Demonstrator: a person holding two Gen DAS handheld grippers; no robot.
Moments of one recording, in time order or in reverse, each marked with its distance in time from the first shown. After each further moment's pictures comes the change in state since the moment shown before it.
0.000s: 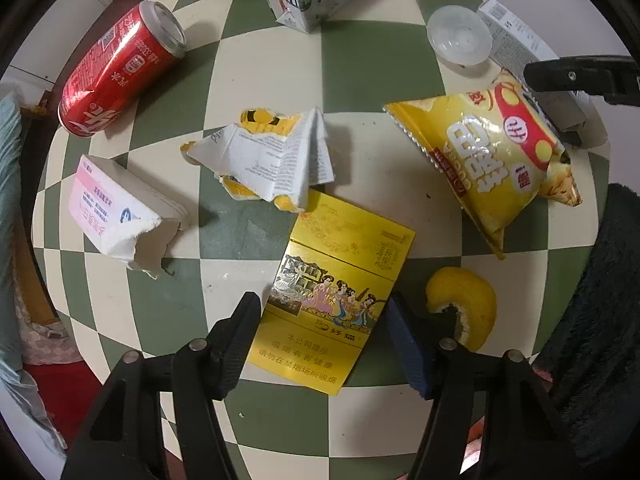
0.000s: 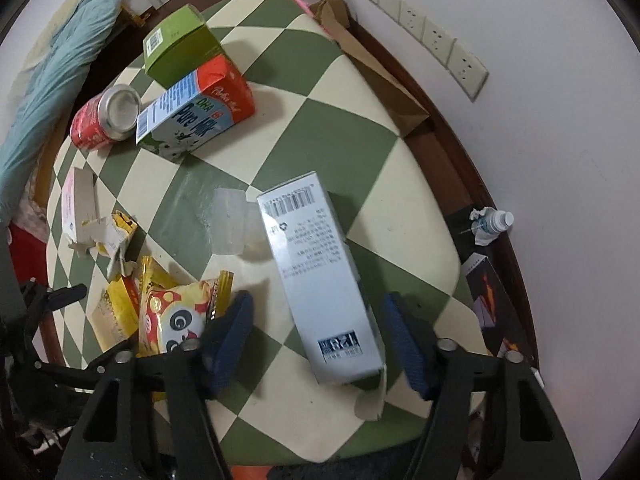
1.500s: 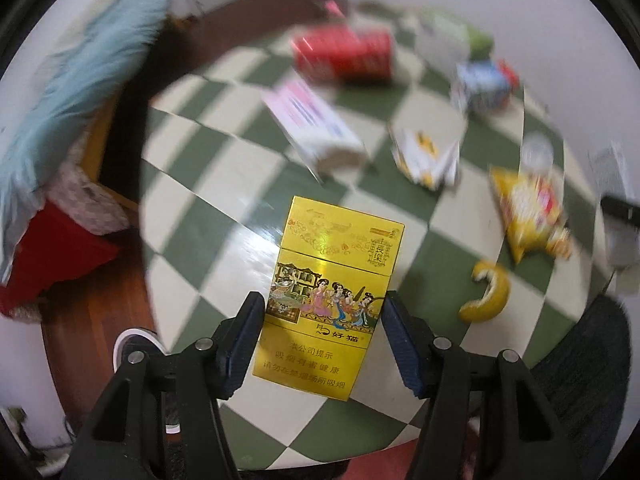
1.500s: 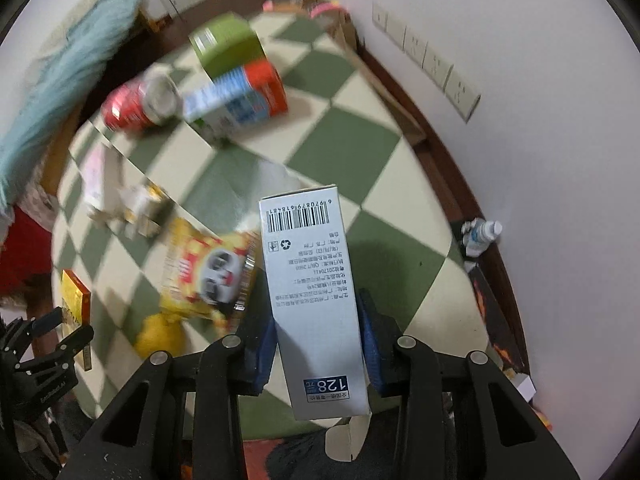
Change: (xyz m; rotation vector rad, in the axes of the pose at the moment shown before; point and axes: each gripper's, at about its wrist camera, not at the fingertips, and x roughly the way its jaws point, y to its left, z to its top) left arm -0.074 0.028 -0.104 -0.584 -0.256 0.116; right arm -0.050 0.020 -0.046 -0.040 -0.120 -0.019
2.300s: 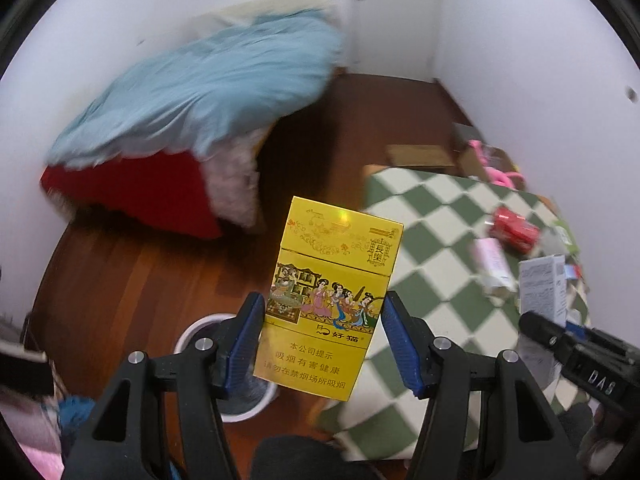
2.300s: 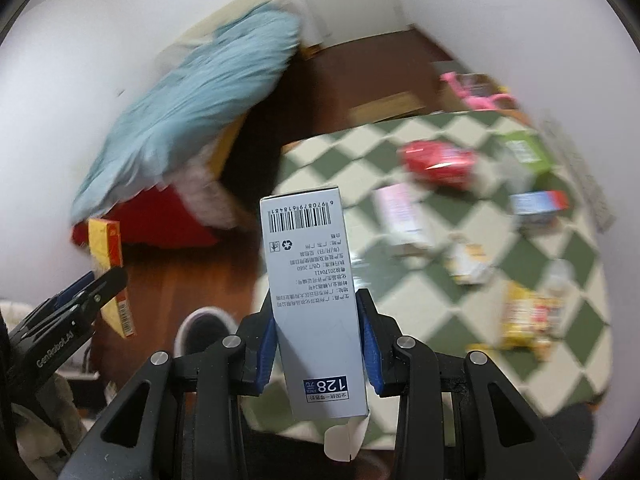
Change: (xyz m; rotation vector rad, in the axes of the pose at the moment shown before) left arm -0.106 0.252 -0.079 -0.500 -0.266 0.125; right arm -0.108 0.290 -0.048 -0.303 -0.151 0.373
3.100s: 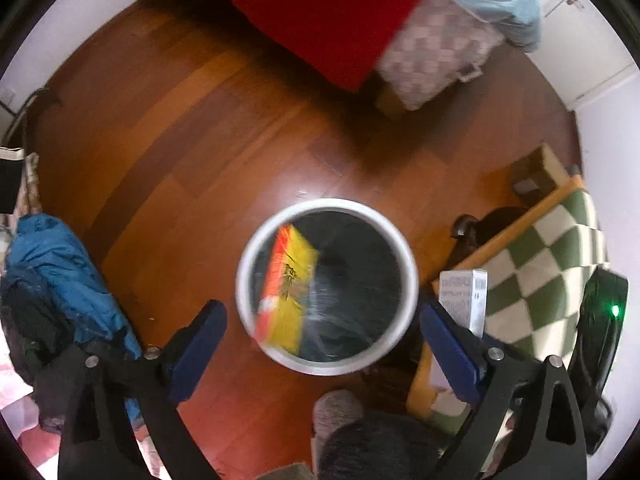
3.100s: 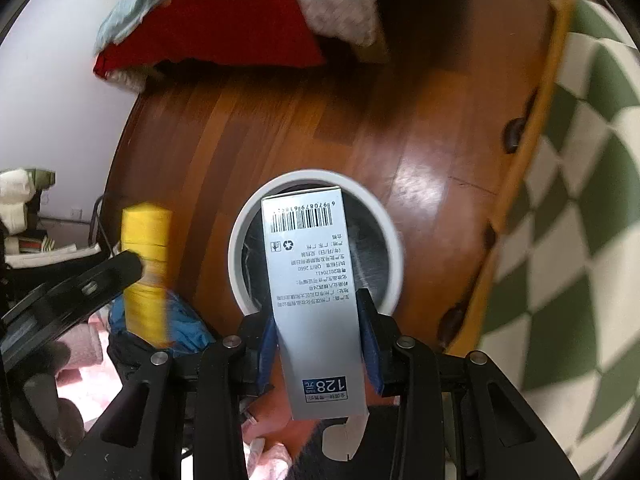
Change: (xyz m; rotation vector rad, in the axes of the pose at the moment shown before) left arm 0.154 0.273 -0.103 -0.562 0.415 0.037; right arm 0.344 0.272 -0.106 -0.284 0.581 0.117
